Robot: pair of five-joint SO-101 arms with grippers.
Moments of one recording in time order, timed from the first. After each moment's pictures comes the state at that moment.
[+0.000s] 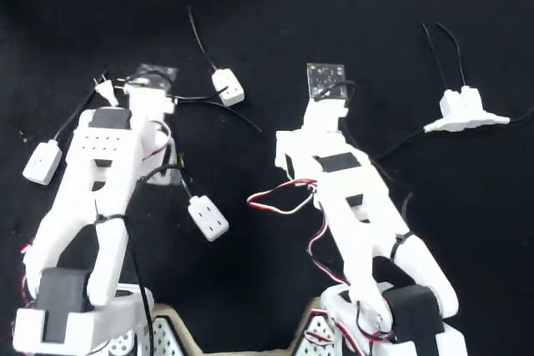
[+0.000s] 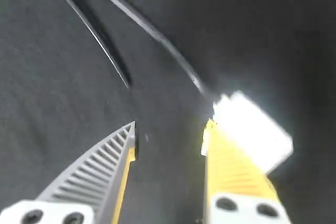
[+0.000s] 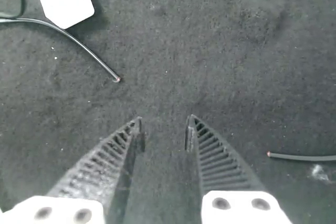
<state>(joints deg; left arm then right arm) -2.2 -14.2 31.0 68.4 -7.3 -12.7 -19.2 54.4 28.1 -12.1</state>
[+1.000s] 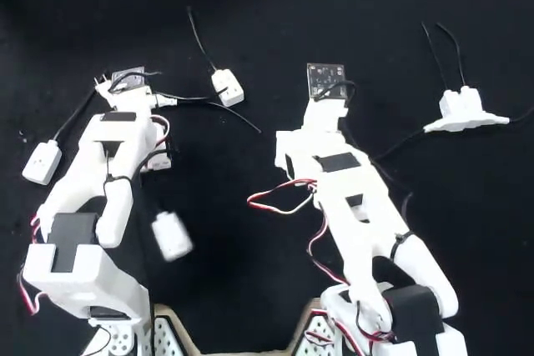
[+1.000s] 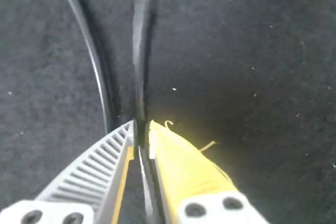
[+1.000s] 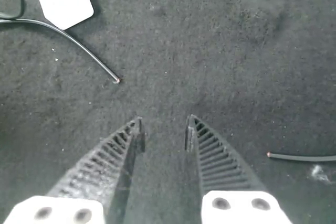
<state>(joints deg) -5.6 5.0 29.9 50.6 10.3 -12.7 -19.2 54.4 28.1 -12.1</state>
